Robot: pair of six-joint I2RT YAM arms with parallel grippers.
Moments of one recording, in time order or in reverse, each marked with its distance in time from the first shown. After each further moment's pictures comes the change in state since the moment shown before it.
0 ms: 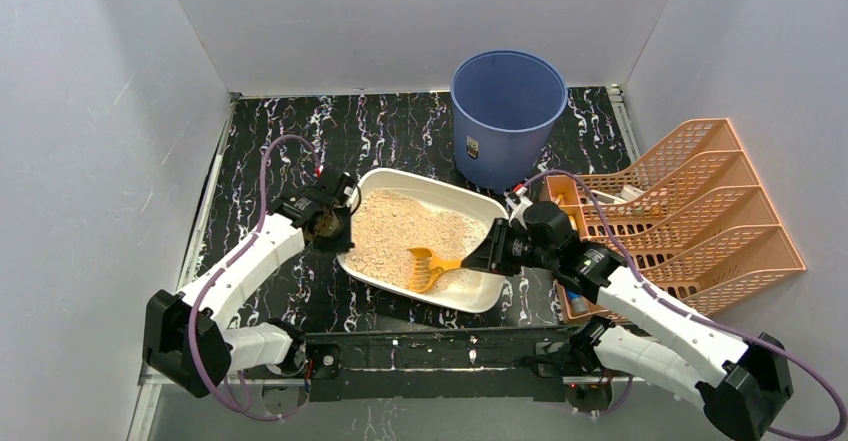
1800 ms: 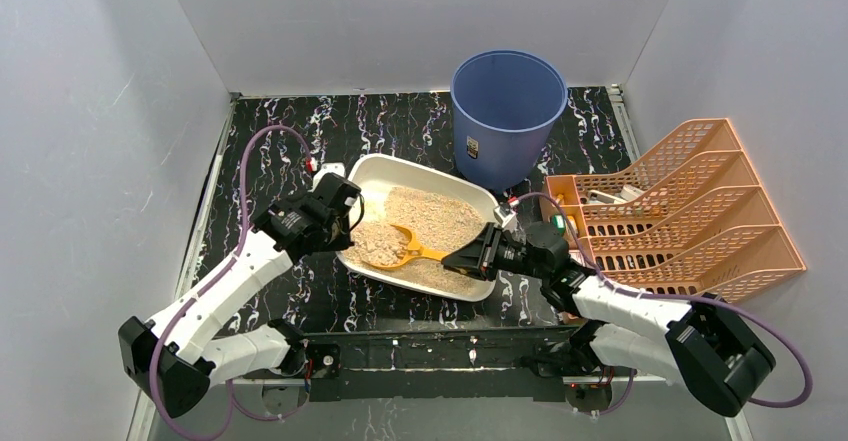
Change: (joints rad) left arm -0.163 -0.122 0.104 -0.097 -0.228 -0.122; right arm -0.003 0.208 -0.330 0.961 -0.201 0.465
